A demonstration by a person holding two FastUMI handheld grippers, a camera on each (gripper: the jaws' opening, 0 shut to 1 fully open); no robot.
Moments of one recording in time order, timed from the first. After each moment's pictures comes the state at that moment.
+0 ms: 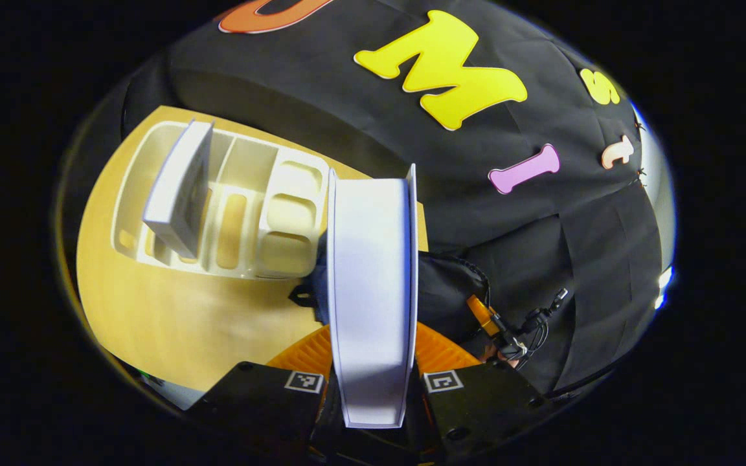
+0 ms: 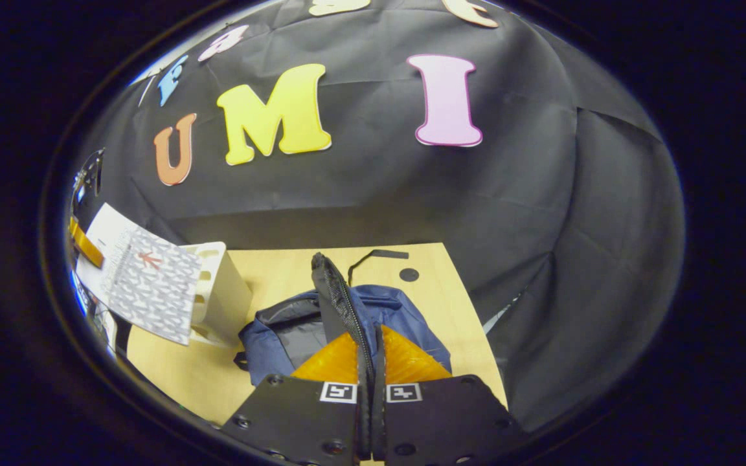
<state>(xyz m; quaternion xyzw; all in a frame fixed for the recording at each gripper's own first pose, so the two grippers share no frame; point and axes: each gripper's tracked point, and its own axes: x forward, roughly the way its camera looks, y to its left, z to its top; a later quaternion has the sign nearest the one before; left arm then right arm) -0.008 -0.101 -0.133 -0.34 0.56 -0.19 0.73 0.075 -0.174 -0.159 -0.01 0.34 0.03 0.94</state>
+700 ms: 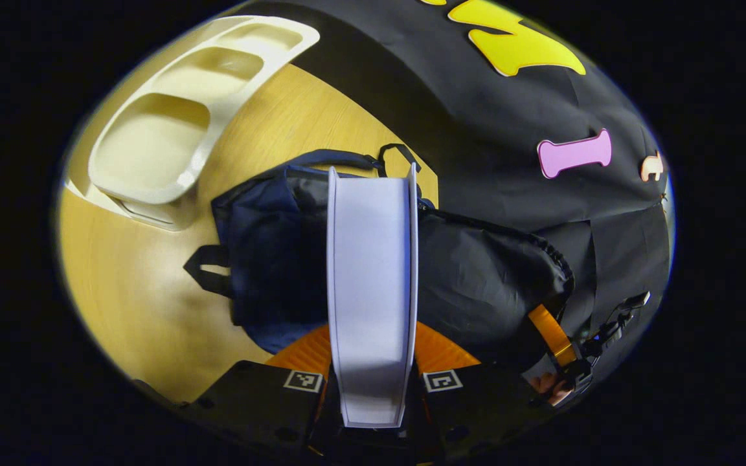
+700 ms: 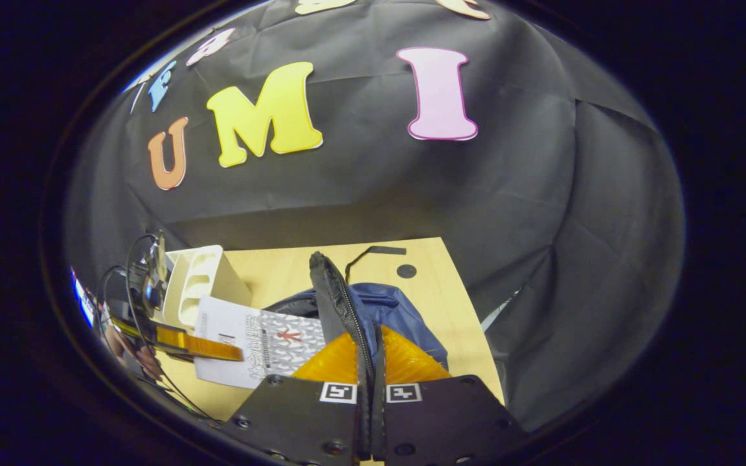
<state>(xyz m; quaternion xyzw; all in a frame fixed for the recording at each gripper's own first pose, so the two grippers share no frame) -0.028 -0.256 -0.291 -0.39 0.58 -0.18 0.69 0.084 -0.189 -0.149 0.01 0.36 0.04 0.93</state>
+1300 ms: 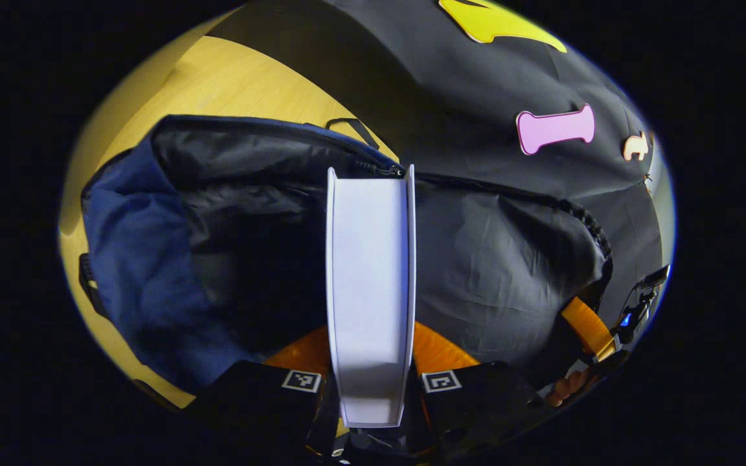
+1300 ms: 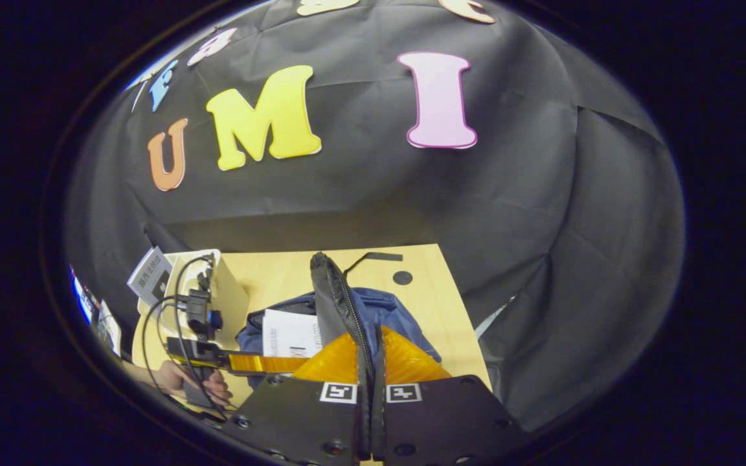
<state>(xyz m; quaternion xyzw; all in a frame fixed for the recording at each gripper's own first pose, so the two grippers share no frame) -0.005 -0.358 -0.336 -0.42 0.54 -0.27 0.67 0.093 -0.191 -0.134 0.00 0.35 0.03 0.93</state>
